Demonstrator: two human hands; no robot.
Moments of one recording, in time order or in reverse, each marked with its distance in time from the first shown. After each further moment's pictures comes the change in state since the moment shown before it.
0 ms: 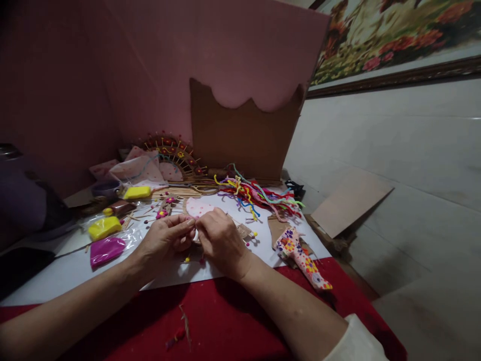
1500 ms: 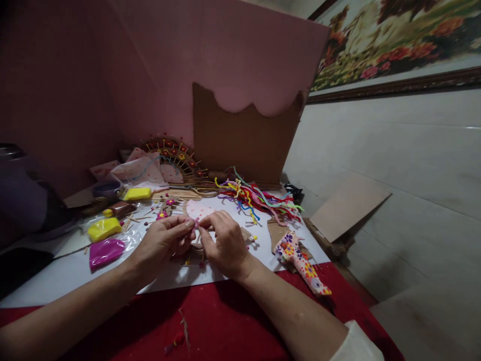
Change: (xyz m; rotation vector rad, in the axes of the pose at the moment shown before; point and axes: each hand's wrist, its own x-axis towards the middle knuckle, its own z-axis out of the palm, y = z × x) left_hand -0.005 0.005 -0.001 0.081 -0.015 0.044; right_hand -0.001 -0.002 -0.001 0.071 0.085 0.123
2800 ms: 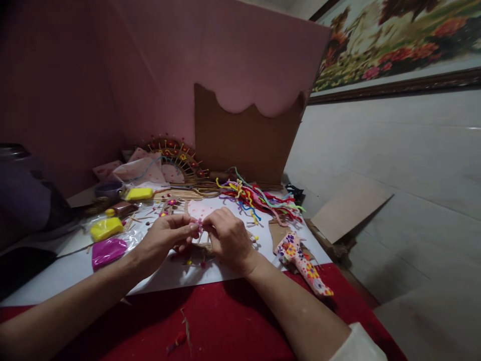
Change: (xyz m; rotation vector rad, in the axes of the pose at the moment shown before) left_hand 0.006 0.003 -0.009 0.235 -0.073 0.016; right_hand 0.003 0.016 -0.003 -0.058 -0.076 -0.119
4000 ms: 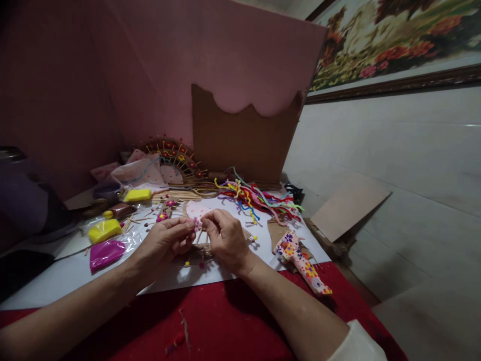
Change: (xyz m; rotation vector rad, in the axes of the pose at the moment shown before) left_hand -0.004 0.001 0.013 -0.346 0.087 -0.062; right_hand 0.002 -0.013 -0.001 0.264 0.055 0.312
